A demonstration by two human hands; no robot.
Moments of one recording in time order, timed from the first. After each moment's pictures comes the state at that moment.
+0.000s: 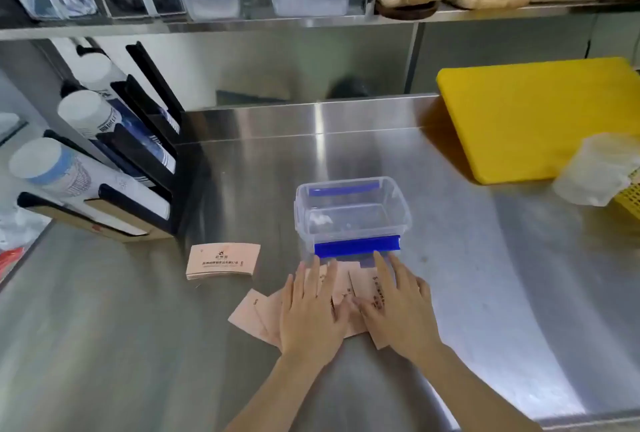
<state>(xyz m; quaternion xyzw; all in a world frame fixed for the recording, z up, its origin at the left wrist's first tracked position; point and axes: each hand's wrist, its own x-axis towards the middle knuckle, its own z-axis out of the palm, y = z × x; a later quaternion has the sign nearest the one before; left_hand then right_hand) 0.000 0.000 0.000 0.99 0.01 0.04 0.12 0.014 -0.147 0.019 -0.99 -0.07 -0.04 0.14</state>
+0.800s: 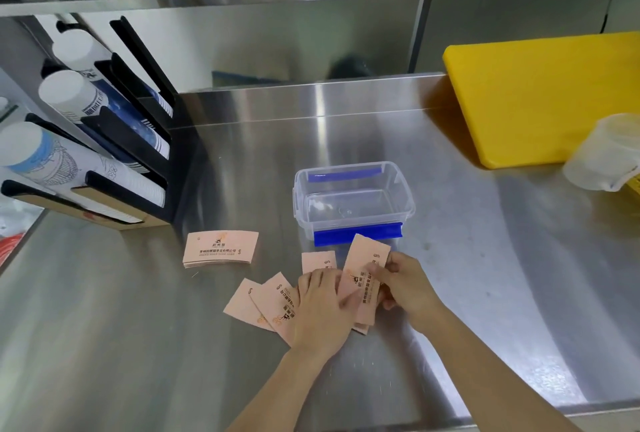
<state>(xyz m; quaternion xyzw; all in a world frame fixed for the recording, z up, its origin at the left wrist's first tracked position) -0.003 -0.017 0.018 0.93 0.09 -0.05 0.35 0.039 -0.148 0.041 -0.75 0.16 0.18 0.62</state>
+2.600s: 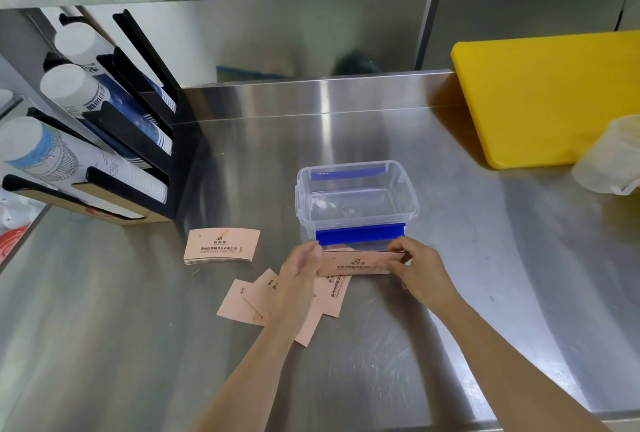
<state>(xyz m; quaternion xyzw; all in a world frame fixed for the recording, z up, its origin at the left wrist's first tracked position) 0.018 0.015 0.038 0.74 0.16 -0.05 0.65 0.064 -0.175 0.032 -0.87 0.02 0.11 0.47</state>
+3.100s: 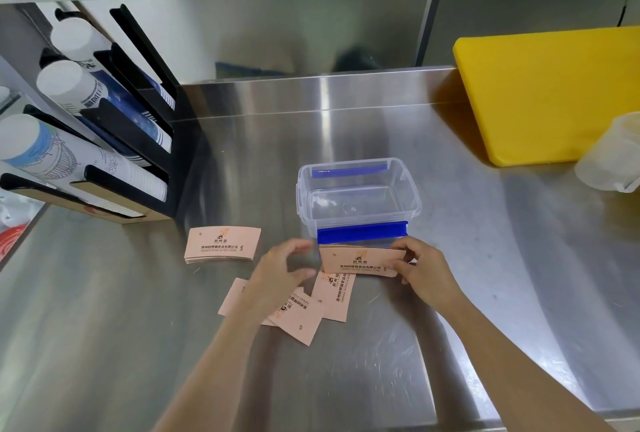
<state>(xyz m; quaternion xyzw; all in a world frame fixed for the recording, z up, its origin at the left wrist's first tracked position) 0.034 0.060 0.036 0.88 0.06 -0.09 0.47 0.065 -0.181 0.021 -0.86 0.00 0.10 0.50</state>
